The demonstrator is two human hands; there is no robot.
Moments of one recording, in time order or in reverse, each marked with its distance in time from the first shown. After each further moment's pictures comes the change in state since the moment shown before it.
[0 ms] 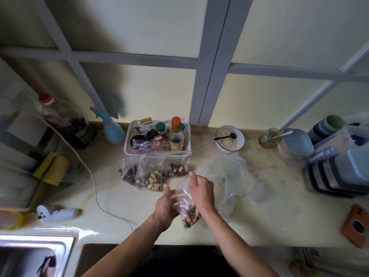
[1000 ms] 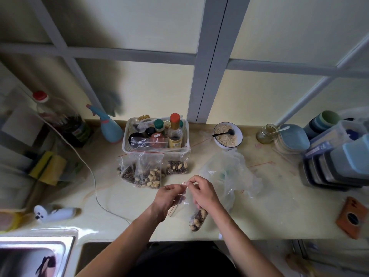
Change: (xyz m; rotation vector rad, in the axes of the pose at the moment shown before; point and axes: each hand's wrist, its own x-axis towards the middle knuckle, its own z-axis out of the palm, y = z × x) left_hand 0.005 0.016 -0.004 0.336 -0.112 0.113; right_hand -0.016 0.001 -0.029 0.144 -0.347 0.100
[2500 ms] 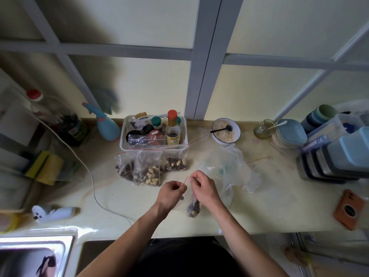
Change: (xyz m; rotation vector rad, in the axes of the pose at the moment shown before) left_hand 0.000 -0.006 0.007 0.428 0.048 0.164; right_hand 0.007 0.019 0.004 -0.049 0.106 -0.069
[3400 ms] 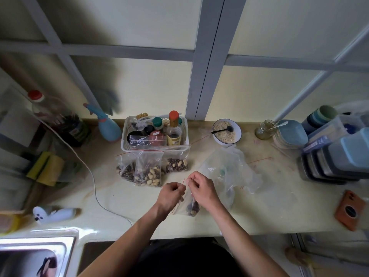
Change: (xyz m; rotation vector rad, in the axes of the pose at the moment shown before) left_hand 0.004 -0.004 -0.005 0.023 -0.003 0.011; right_hand 0.003 0.001 0.010 -0.026 0.002 -0.045
